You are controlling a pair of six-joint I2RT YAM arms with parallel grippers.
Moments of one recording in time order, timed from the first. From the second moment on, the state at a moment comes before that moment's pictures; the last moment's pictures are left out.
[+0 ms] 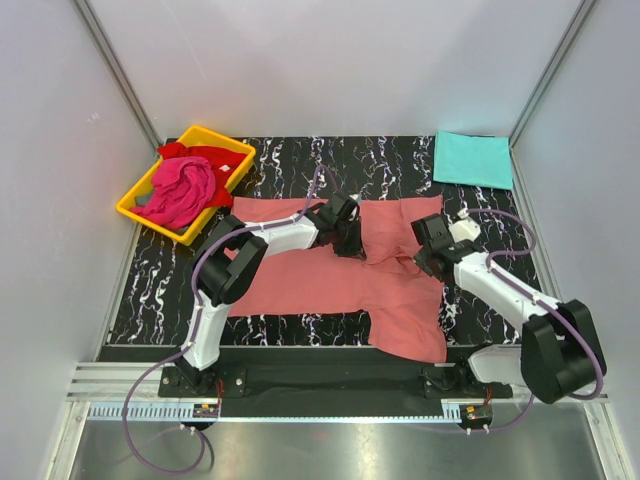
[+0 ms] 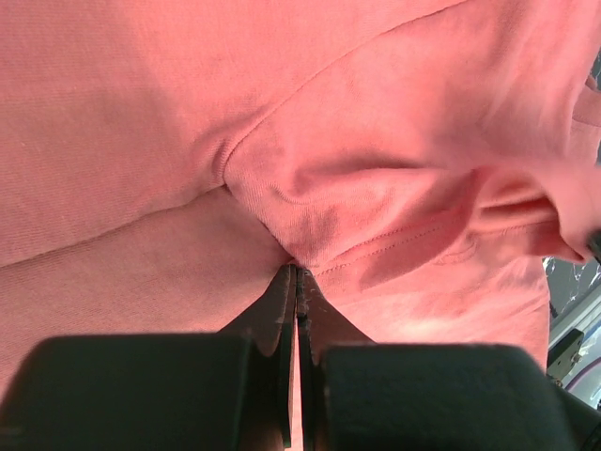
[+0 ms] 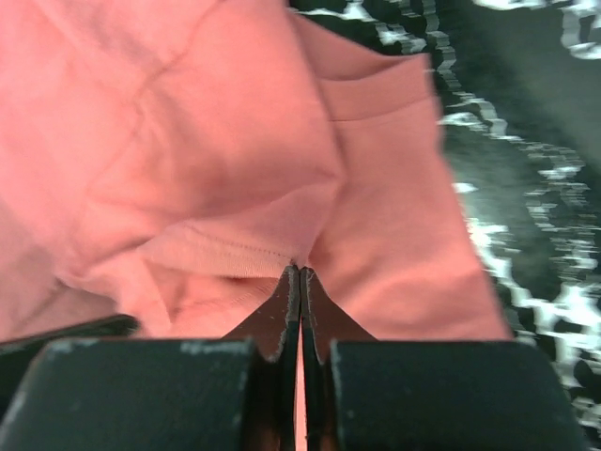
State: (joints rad) left arm -0.74 2.11 1.43 -0.22 0.25 -0.70; right arm 0.41 1.32 0.78 -0.50 0.46 1.09
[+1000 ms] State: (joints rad) left arm -0.71 2.00 1.37 -0.33 0.29 -0.74; right arm 0.40 1.07 0.63 -0.58 0.40 0.94
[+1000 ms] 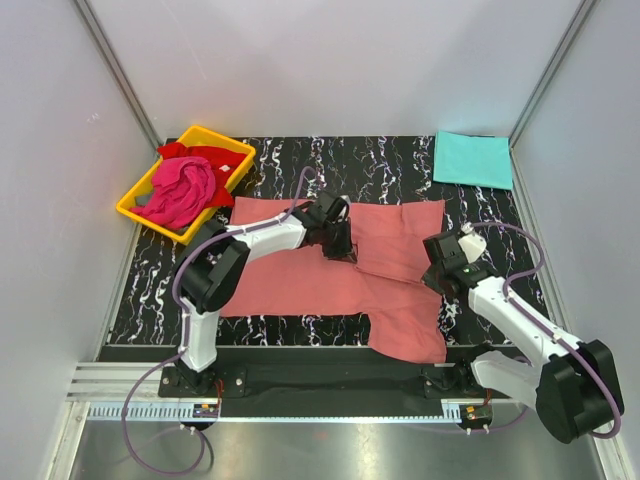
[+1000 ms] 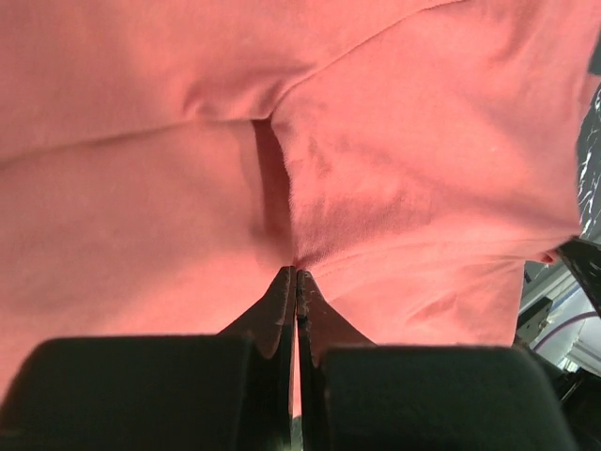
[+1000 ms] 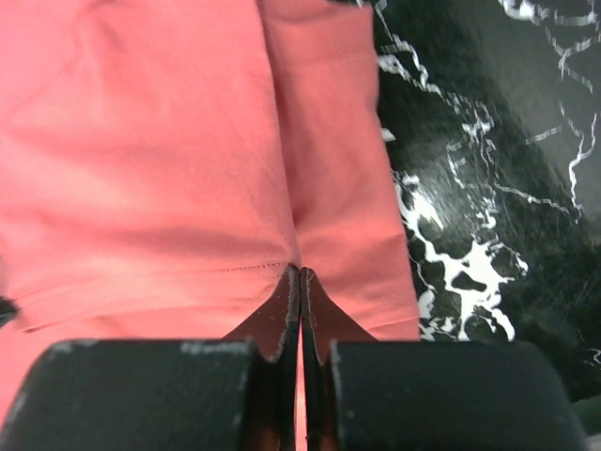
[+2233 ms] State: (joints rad) left arm -0.34 2.17 1.70 -0.46 0.23 -0.45; right arm -0.23 1.90 1.21 -0.20 -0.44 0.42
